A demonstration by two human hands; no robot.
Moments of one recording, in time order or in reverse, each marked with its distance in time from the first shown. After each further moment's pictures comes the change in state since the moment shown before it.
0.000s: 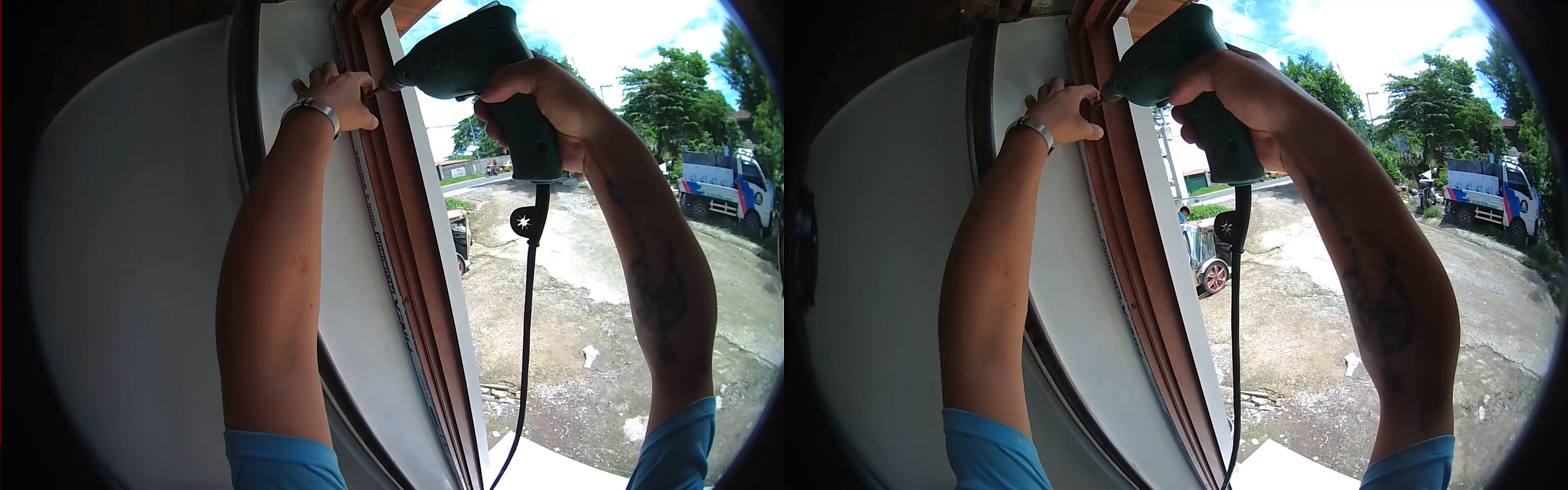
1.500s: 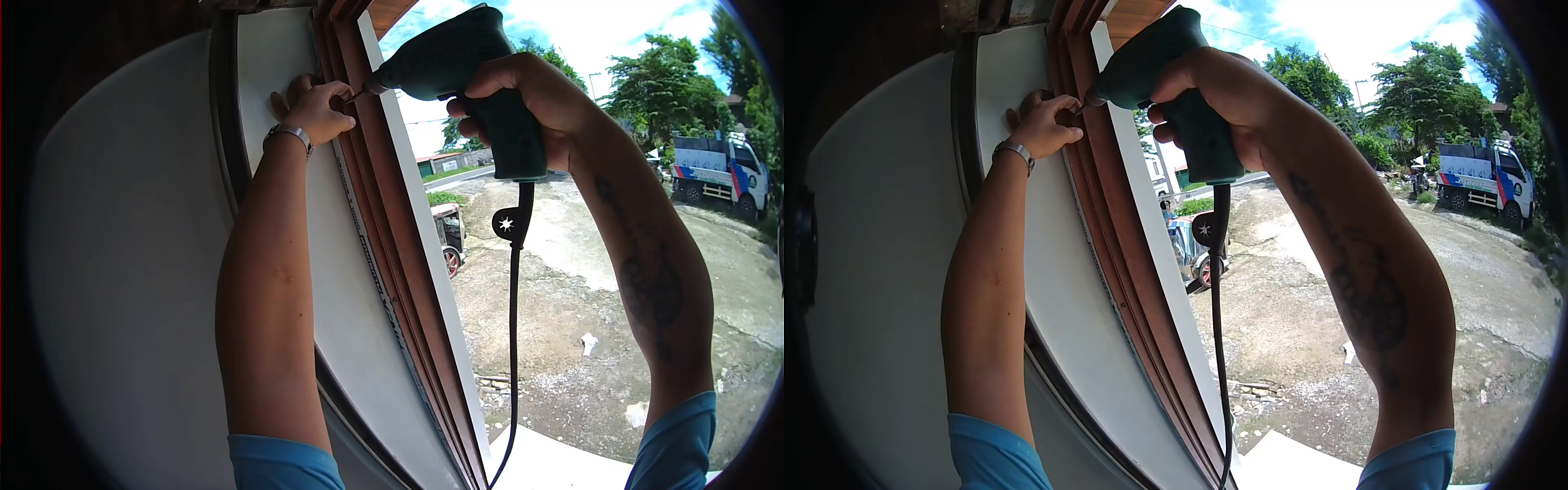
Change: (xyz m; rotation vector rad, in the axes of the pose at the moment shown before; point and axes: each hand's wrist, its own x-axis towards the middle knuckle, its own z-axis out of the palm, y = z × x) left_hand 0.009 -0.014 0.031 -0.205 0.105 0.027; right_hand -0.007 -0.007 -0.007 0.087 -0.023 0.051
